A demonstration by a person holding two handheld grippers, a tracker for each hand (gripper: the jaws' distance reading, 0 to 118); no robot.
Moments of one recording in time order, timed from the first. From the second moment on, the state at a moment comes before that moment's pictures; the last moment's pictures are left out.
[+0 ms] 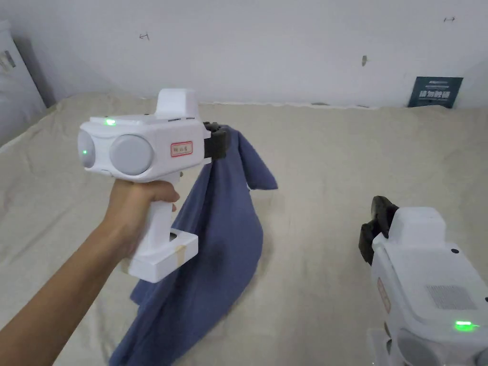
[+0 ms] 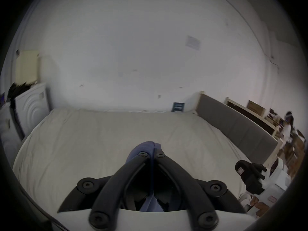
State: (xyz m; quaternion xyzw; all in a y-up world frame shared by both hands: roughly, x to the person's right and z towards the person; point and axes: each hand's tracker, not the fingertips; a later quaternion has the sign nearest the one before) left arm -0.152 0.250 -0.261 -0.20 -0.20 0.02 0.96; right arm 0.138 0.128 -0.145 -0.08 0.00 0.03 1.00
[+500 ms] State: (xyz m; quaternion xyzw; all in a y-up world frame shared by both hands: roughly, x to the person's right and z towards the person) left arm 0.027 0.138 -0.284 -0.32 -0.36 0.01 0.88; right arm 0.236 0.124 -0.112 -0.09 -0.11 0.03 0.99
